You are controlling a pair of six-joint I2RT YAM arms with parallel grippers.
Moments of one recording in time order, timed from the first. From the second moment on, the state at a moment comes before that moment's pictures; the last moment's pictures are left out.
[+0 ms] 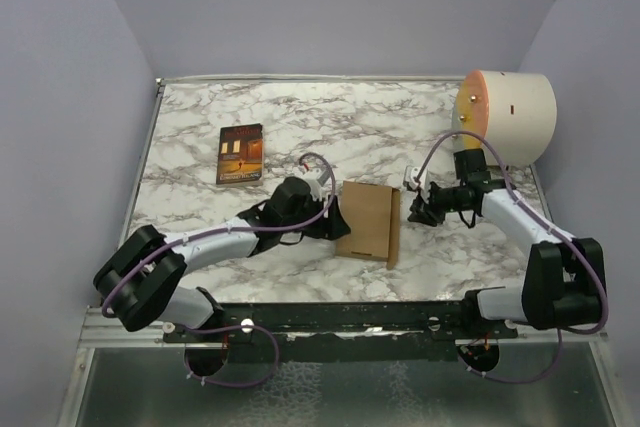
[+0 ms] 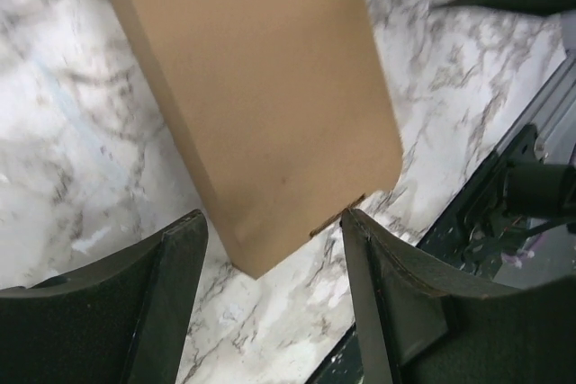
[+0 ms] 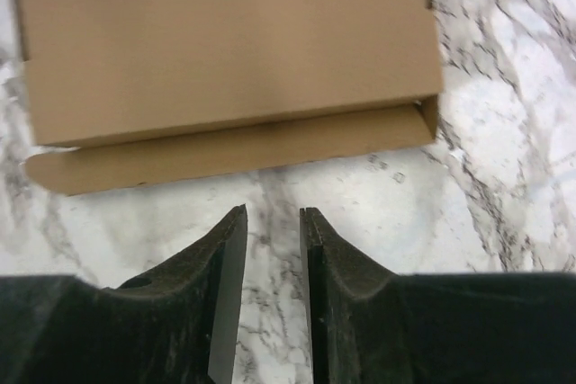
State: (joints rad) left arm -0.80 1.39 0.57 0.21 0.23 -0.67; right arm 0.10 1.37 0.75 -0.50 -0.72 -1.01
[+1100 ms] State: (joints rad) left arm -0.77 1.55 0.82 0.05 0.16 -0.57; right arm 0.20 1.13 0.41 -0.75 -1.01 -2.09
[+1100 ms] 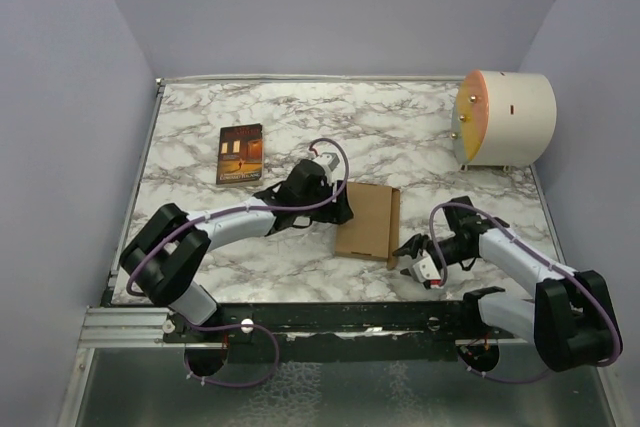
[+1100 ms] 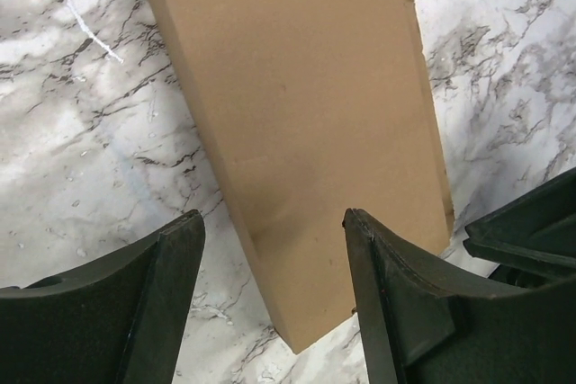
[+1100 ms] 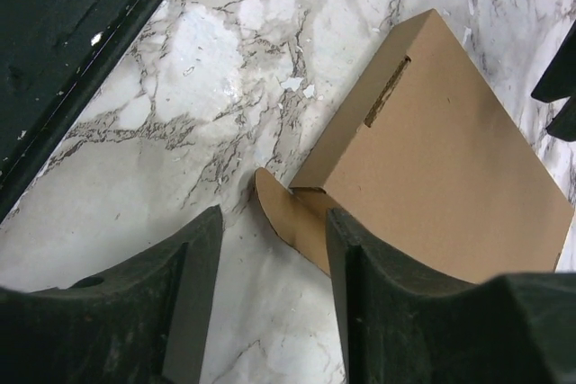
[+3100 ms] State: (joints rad) left arm -0.77 1.62 0.71 0.21 0.17 -0.65; right arm 0.31 1.16 0.37 -0.48 -0.93 -1.85
